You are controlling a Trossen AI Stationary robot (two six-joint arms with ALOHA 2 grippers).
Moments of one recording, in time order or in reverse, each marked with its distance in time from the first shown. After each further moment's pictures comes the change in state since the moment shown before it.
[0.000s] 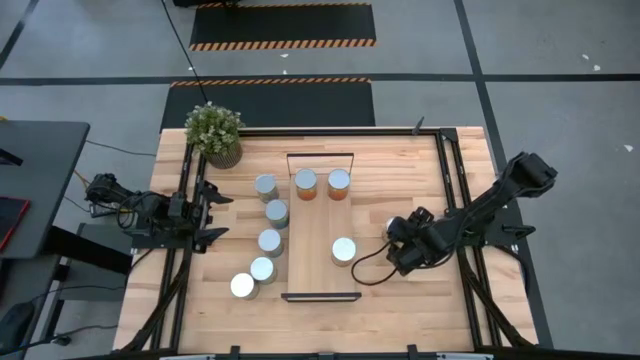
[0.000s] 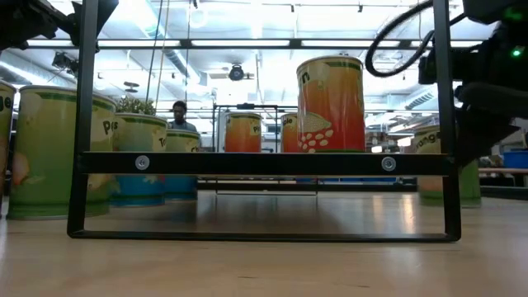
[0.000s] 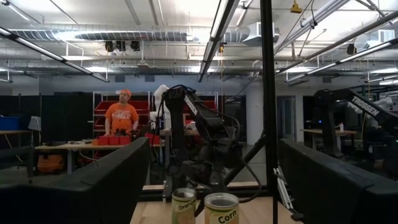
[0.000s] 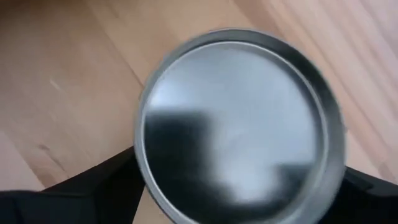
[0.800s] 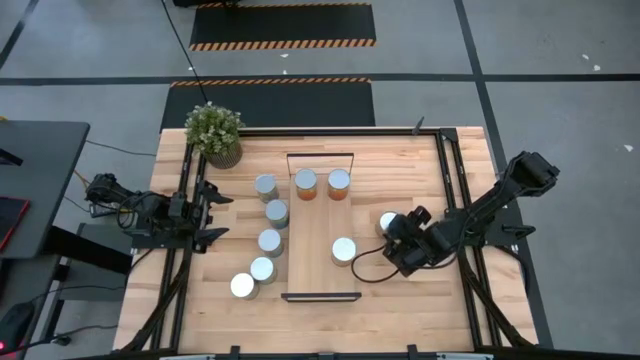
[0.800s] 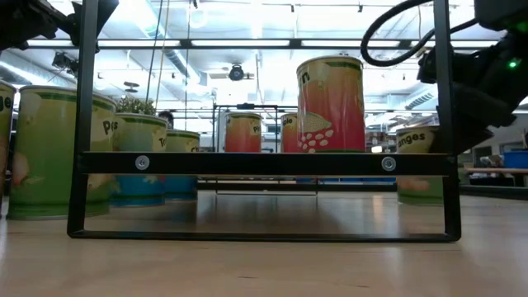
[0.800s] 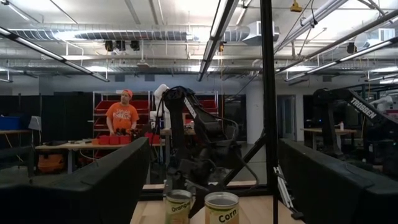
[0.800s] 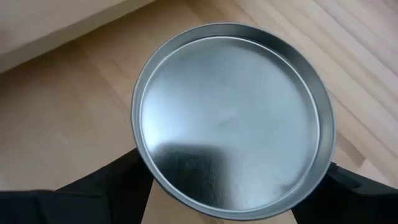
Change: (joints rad) left arm 0.000 0.000 0.000 -0.004 0.000 0.001; right arm 0.021 -0.018 -0.096 0.180 0.168 0.054
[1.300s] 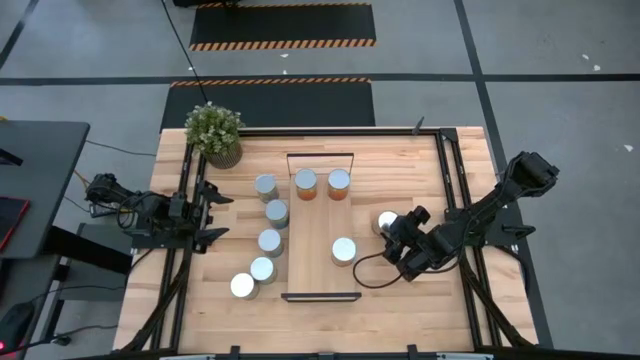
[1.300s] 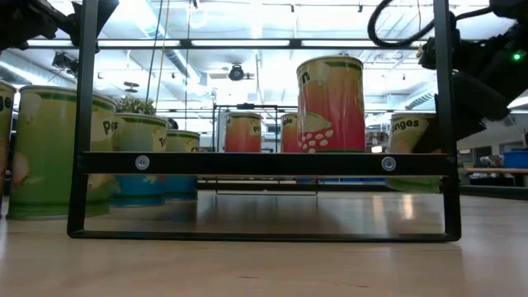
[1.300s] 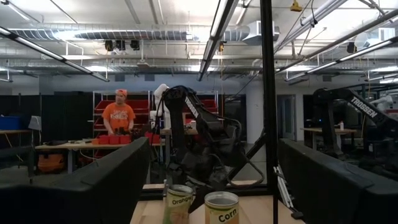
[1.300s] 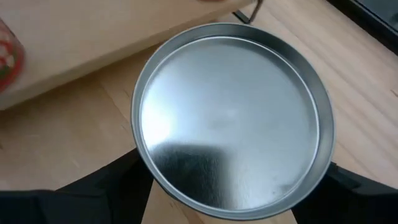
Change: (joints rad) left arm 0.000 0.000 0.000 -0.001 0.000 0.000; right arm 0.039 0.001 0.011 0.016 0.122 -0.027
